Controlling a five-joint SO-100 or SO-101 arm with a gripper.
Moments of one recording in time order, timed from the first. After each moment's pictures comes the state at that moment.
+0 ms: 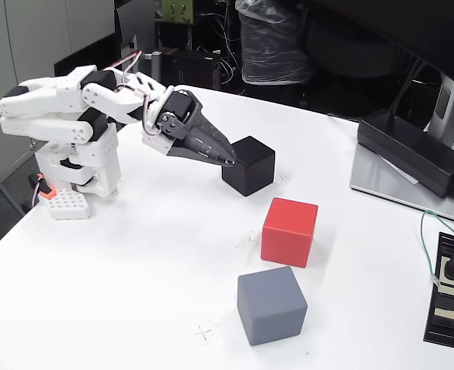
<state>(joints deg) -11.3 184.4 177.3 30.0 8.6</state>
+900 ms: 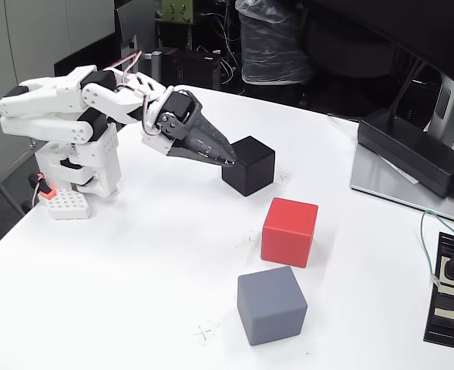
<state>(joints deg) -11.2 184.4 177.3 30.0 8.6</state>
